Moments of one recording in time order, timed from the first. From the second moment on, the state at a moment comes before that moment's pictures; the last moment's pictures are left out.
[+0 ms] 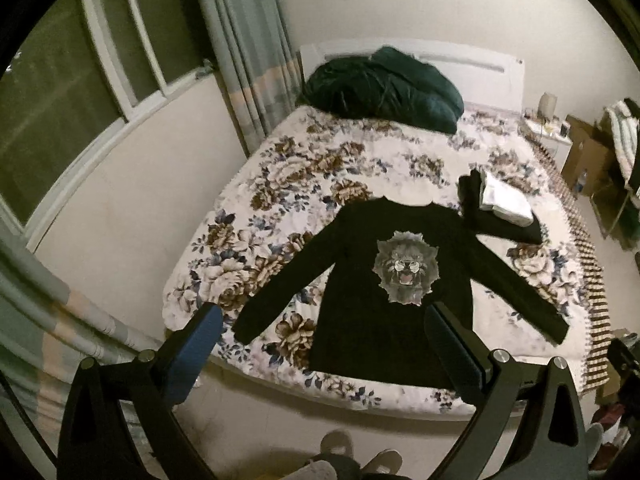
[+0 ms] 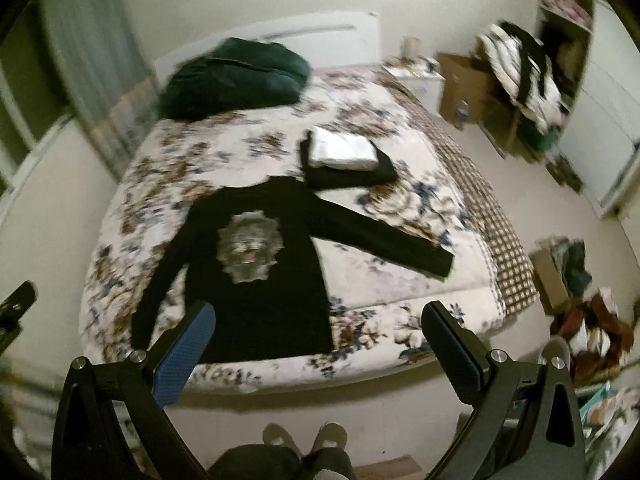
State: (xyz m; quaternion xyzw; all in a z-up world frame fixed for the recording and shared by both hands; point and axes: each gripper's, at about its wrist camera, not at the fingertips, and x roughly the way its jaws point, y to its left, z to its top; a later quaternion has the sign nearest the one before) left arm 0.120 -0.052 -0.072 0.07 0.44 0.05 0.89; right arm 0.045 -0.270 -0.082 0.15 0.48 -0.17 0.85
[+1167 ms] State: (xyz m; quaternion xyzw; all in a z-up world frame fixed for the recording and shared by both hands) left arm 0.419 -0.251 -0.570 0.18 0.61 -0.02 0.77; right arm 0.115 -0.647 -0.667 0.60 0.23 -0.43 0.63
